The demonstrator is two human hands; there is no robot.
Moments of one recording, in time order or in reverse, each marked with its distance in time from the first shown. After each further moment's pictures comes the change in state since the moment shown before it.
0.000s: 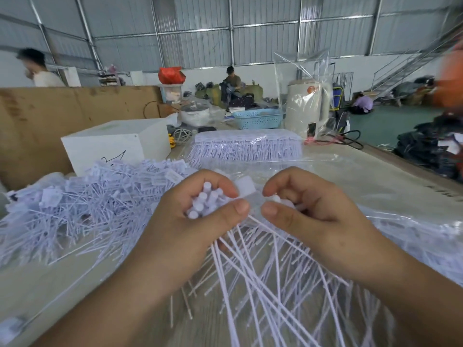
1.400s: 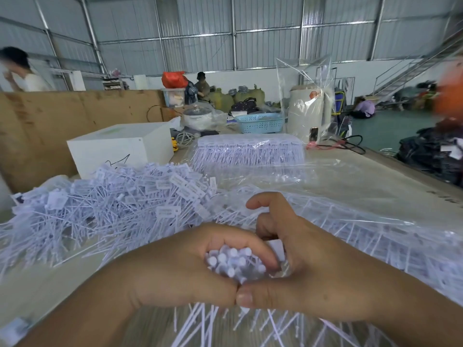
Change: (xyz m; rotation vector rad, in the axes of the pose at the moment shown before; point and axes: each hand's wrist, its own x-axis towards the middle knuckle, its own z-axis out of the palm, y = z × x) left_hand 0.002 -0.010 -0.022 0.317 -0.705 -0.122; right_hand -0.010 -0.025 0.017 -0.466 -0.365 0.245
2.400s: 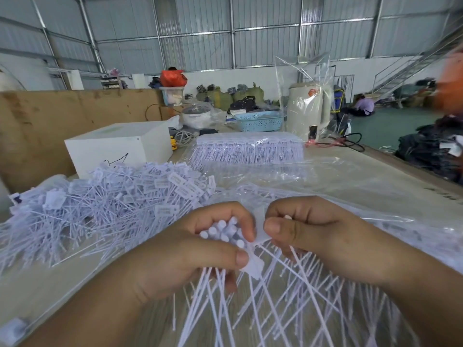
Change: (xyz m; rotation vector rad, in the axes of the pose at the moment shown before) left_hand 0.005 0.005 0.002 -0.583 0.051 0.076; right_hand 0.009 0.027 -0.018 0.458 0.026 -0.134
